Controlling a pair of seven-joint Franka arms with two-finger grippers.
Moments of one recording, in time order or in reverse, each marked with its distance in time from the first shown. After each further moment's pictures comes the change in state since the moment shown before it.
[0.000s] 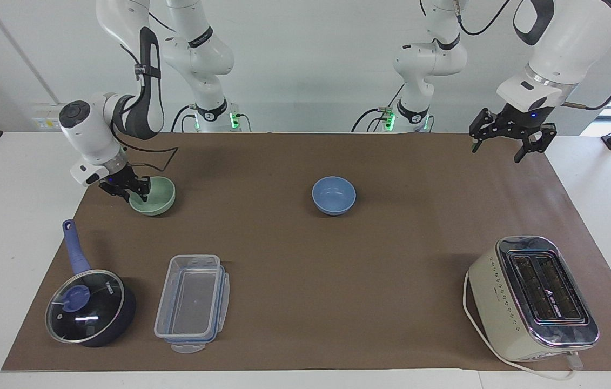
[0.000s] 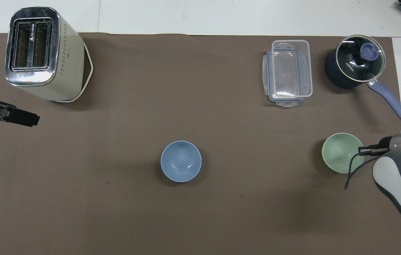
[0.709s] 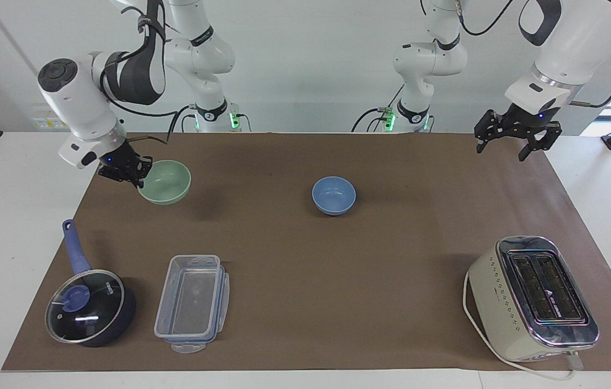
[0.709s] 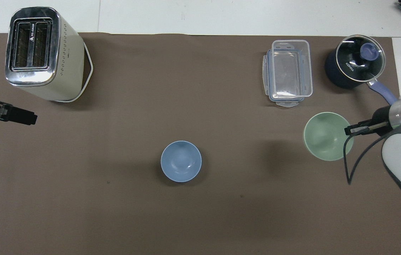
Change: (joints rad) left arm 0.001 0.000 0.006 0.000 0.000 -0.002 -0.021; right arm 0.162 -0.040 0.067 0.316 0.122 -0.369 0.017
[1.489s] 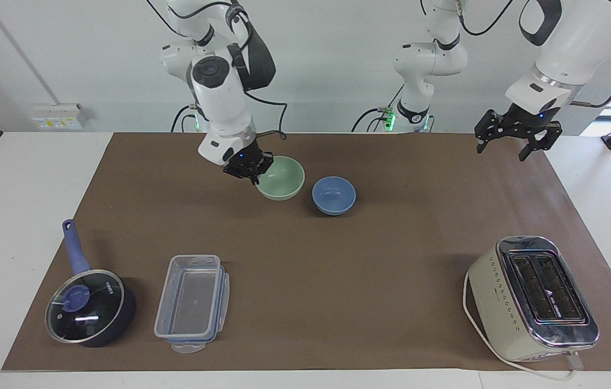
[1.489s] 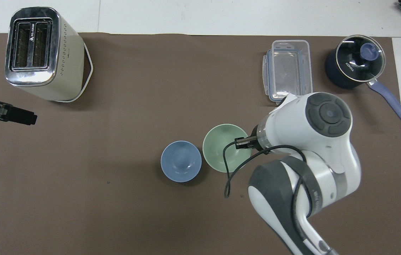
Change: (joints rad) left arm 0.000 0.000 0.000 0.000 0.000 0.000 0.000; right arm 0.455 0.080 0.031 0.019 0.024 0.088 0.561
